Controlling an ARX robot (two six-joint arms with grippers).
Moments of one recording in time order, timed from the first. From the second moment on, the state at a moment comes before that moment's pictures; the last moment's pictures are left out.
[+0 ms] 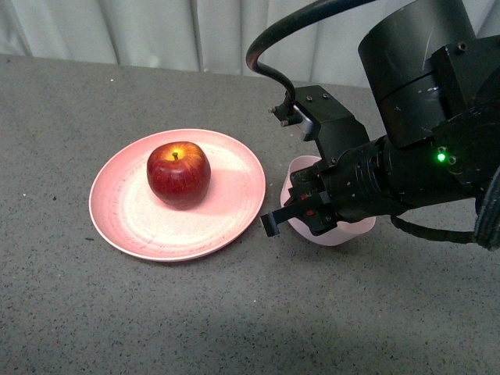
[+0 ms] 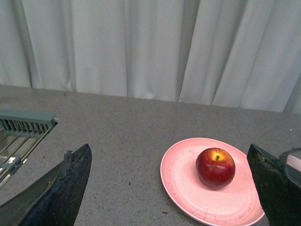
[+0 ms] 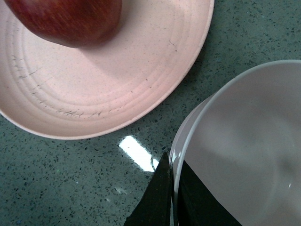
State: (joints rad) left arm 0.00 0.00 0.02 0.00 0.00 0.00; right arm 0.43 2.06 0.95 0.19 -0.28 -0.05
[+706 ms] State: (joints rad) left arm 0.00 0.00 0.02 0.00 0.00 0.00; right arm 0.39 1.87 0.70 0.59 -0.11 0.05
